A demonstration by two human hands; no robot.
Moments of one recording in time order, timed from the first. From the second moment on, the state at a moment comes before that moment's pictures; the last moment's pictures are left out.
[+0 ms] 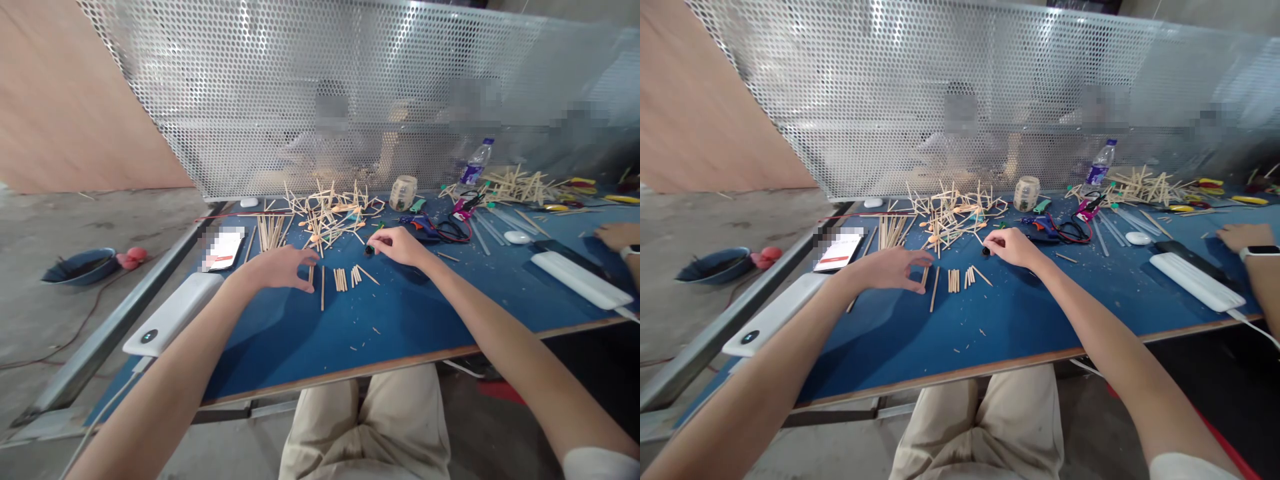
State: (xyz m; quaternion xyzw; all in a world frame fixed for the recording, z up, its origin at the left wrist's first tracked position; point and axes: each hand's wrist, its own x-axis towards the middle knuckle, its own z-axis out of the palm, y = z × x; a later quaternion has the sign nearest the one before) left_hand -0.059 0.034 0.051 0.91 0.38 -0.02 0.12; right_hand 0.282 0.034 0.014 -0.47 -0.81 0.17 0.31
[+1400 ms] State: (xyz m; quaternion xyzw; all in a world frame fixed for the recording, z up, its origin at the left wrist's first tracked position) left_hand -0.053 0.028 0.059 0.91 0.40 0.07 -0.03; right_hand 0.274 0.028 0.015 -0.44 -0.83 0.19 0.30
